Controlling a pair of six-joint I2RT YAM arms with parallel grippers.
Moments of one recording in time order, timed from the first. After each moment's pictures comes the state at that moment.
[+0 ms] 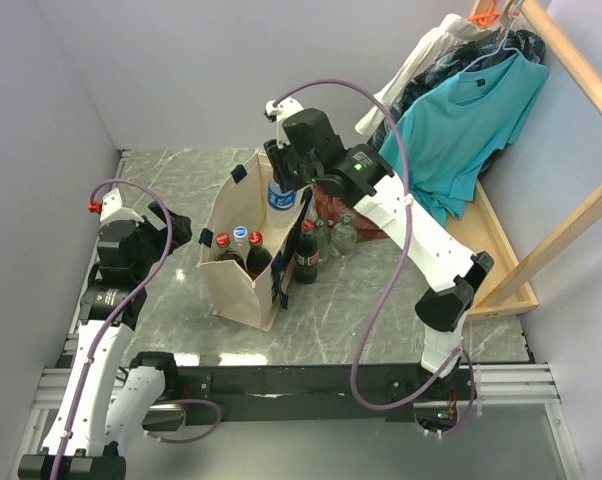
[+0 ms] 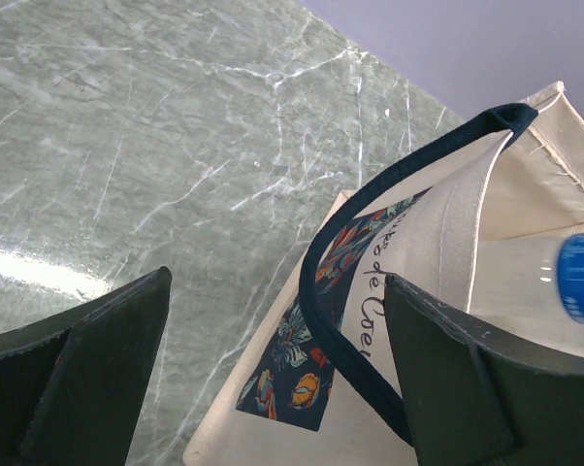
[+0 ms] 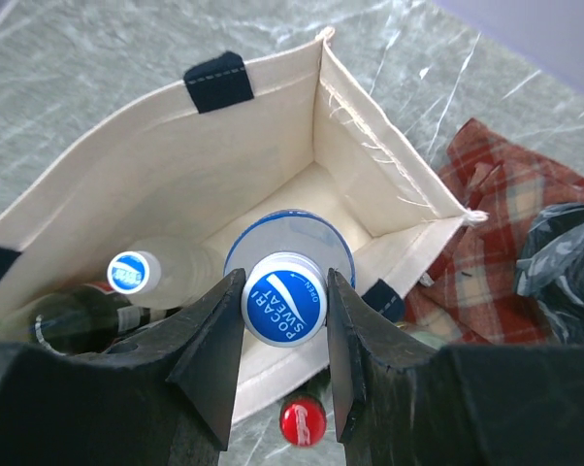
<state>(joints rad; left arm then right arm) -0.05 0.70 0.77 -0.39 -0.06 -0.59 0.82 1.85 2.21 -0.93 0.21 0.12</state>
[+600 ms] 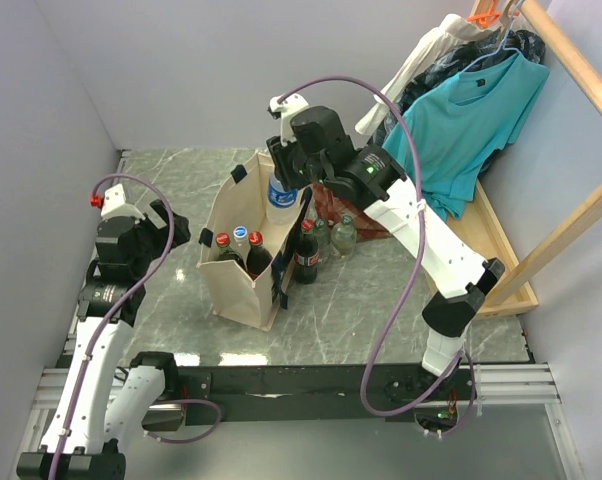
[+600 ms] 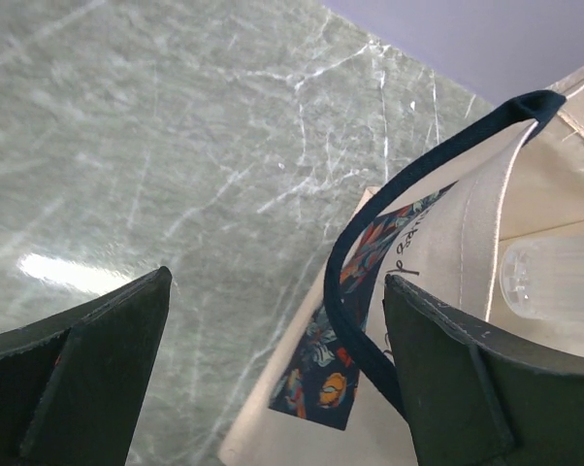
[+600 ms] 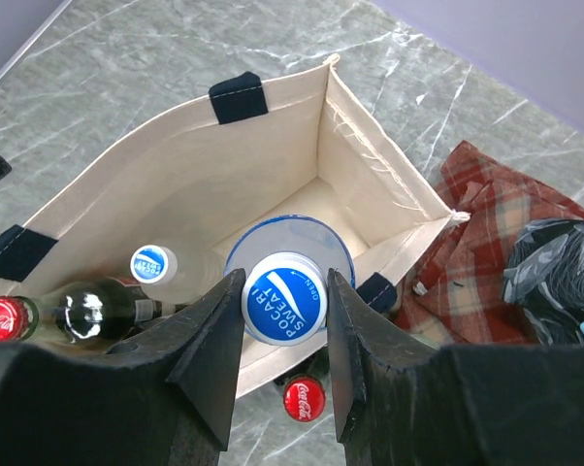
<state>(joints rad) -0.05 0.73 0.80 -0.43 -0.08 -0.51 0.84 1.79 2.21 -0.92 0.21 0.09</state>
